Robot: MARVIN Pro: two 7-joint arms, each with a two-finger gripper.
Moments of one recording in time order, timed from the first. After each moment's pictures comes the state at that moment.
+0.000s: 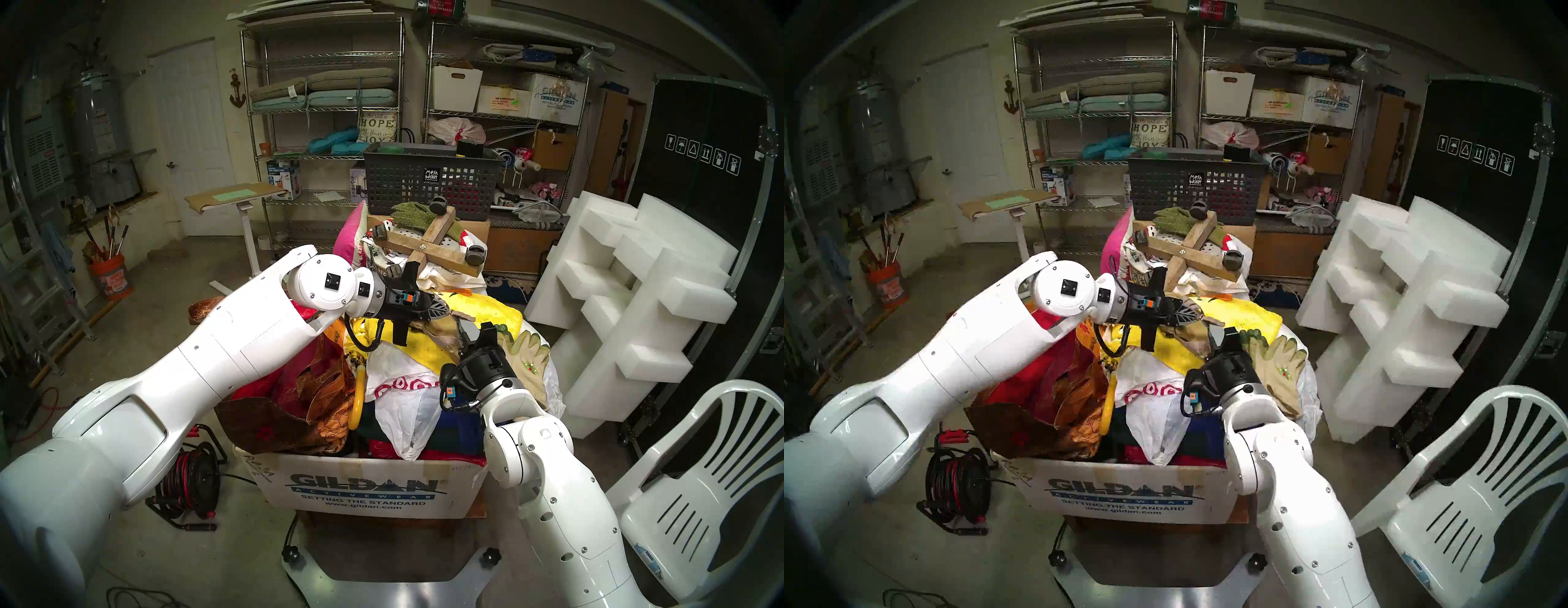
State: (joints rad) left arm 0.69 -1.10 -0.71 -1.43 0.15 -0.11 -0.80; right arm -1.67 -1.38 1.33 -1.88 -1.51 0.08 0.07
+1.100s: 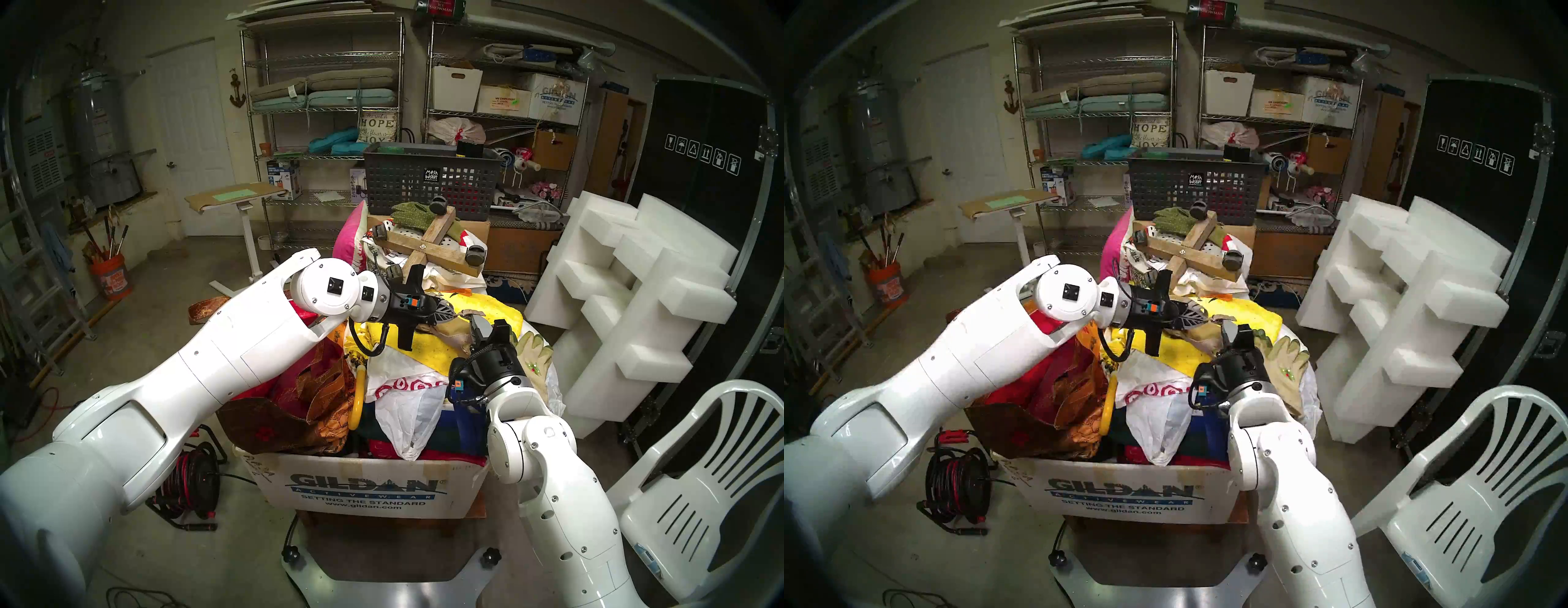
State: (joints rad) left arm 0.71 -1.09 -0.71 -1.48 0.14 -0.10 -0.79; right arm -1.68 -1.40 1.36 -1.89 -1.52 0.13 0.06
